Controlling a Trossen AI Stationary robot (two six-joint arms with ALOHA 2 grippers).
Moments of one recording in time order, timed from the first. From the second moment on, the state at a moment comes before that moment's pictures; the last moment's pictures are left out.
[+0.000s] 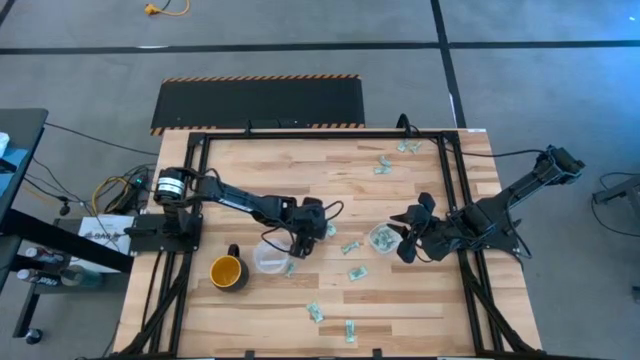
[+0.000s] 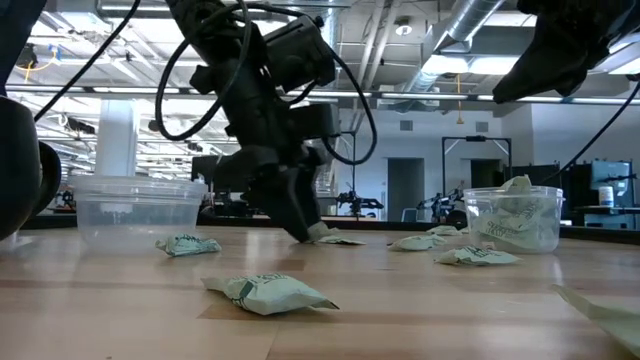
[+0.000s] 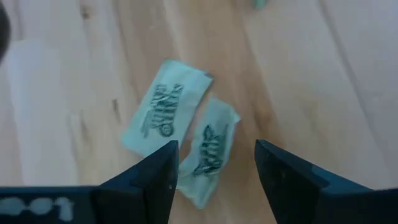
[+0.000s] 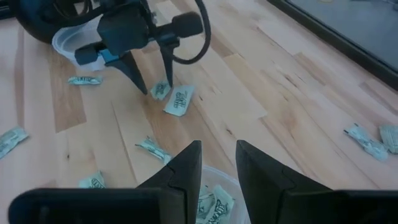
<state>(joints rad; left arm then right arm) -0.02 1.90 1.10 -0.21 -0.04 0.32 0.55 1.00 0.67 -0.58 0.74 0.71</state>
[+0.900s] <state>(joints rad) -0.05 1.87 1.21 -0.40 -0.09 0.21 0.55 0.99 0.61 -0.58 0.80 0.74</state>
